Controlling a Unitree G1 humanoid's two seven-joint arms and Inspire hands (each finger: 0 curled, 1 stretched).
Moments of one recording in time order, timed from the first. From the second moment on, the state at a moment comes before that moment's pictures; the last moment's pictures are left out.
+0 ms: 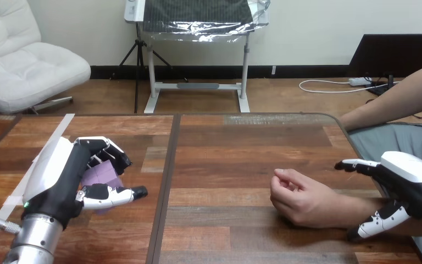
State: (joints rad) left arm 0.06 0.46 0.02 0.09 0.40 -0.25 0.06; right arm -0.25 -0.80 0.08 0.66 -0.53 -0.54 0.27
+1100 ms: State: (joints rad) left arm 0.06 0.45 0.02 0.09 0.39 -0.25 0.06; right arm -0.29 -0.82 0.16 0.66 -0.57 -0.49 0.27
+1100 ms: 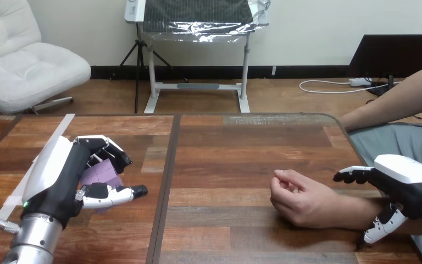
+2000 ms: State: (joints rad) left arm 0.06 0.45 0.02 0.08 0.38 -0.25 0.06; right arm -0.34 -0.82 0.22 0.70 -0.60 -0.44 0.29
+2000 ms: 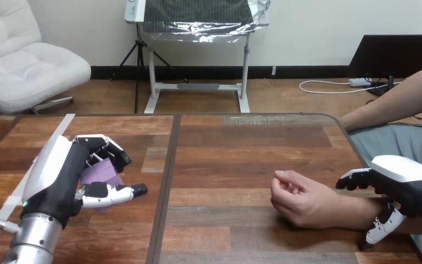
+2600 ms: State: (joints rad) left arm 0.06 0.45 0.02 0.08 0.37 -0.25 0.06; right arm -0.38 -0.82 0.26 0.71 -0.61 -0.39 0.34
